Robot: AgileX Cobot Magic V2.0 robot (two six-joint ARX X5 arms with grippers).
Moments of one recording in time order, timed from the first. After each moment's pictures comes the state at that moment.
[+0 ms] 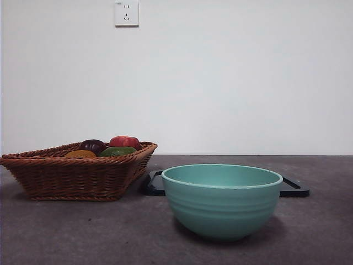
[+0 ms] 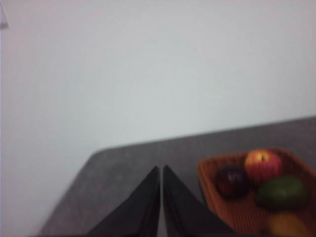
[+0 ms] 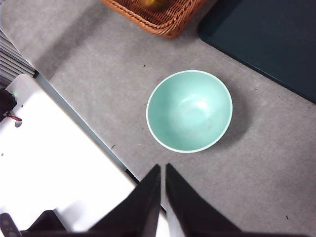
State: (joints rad) left arm 0.03 0.08 0.26 -0.07 0.05 0.17; right arm 0.63 0.82 1.05 -1.05 -0.31 0.15
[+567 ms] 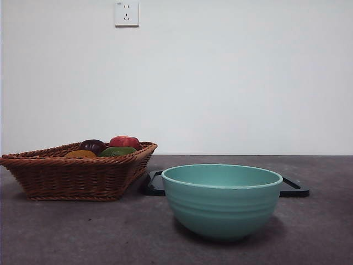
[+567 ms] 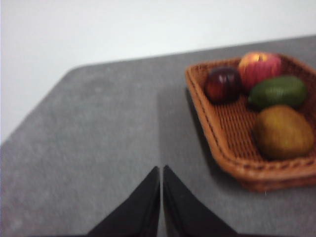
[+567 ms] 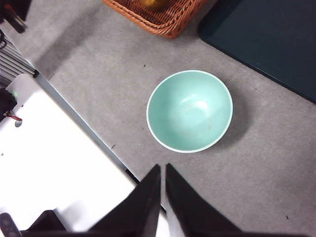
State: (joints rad) left arm 0.03 0.00 0.05 -0.20 0.05 0.14; right arm 0.63 0.82 1.05 -1.05 -0.31 0.15
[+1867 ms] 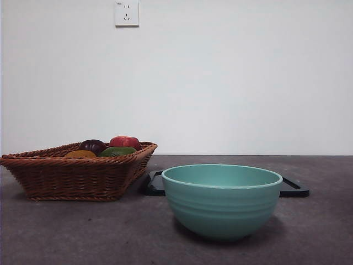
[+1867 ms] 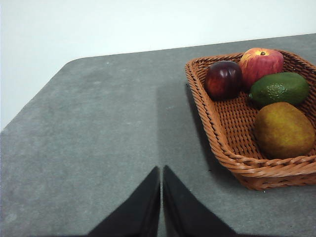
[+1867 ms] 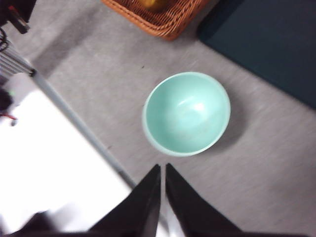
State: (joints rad) left arm 0.03 0.00 0.04 -0.19 0.05 0.12; right arm 0.62 0.82 1.05 -1.03 -0.28 0.12
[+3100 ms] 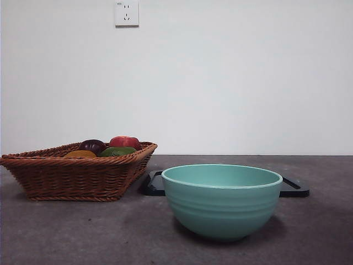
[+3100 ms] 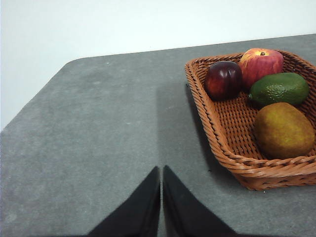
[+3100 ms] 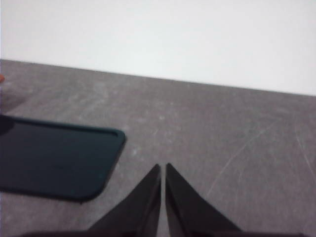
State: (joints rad) left arm 0.03 0.00 0.04 -0.19 0.05 0.12; right arm -0.01 0.00 0.02 -0.07 -0.10 -0.04
